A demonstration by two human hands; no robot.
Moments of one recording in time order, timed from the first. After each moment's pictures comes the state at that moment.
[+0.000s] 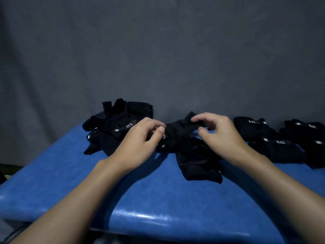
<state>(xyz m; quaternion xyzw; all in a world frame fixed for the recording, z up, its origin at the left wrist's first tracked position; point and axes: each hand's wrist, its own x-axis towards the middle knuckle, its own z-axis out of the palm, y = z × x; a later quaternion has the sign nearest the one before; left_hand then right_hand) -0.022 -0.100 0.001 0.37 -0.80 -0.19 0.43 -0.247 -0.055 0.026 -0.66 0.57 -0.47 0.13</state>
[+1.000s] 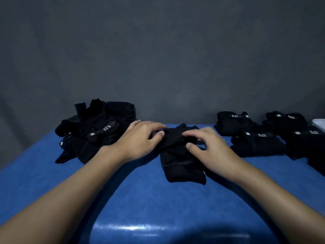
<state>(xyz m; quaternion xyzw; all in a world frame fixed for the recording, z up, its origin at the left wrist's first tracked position) -0.070 -0.147 -0.006 0.39 -0.89 -0.07 0.22 -0.274 -0.035 -0.009 -0.65 0.66 -0.34 0.14</state>
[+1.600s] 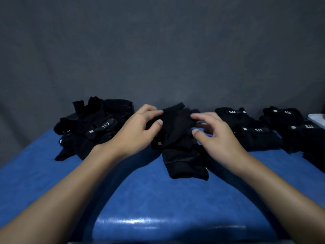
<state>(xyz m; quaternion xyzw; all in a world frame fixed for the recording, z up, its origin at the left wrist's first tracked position) -0.069 -0.125 0.013 0.34 -0.86 -0.16 0.35 -0.273 -0.029 0.005 -0.62 0.59 -0.50 0.15</state>
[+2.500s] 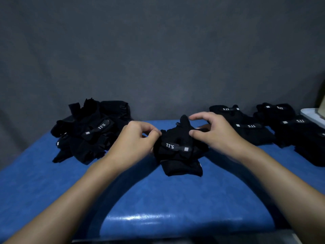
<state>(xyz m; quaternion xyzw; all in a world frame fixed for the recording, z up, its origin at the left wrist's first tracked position) -0.072 -0.082 0.011 0.40 -0.77 -0.33 0.37 -0.297 -0.036 0.008 -0.59 0.62 -0.46 0.21</state>
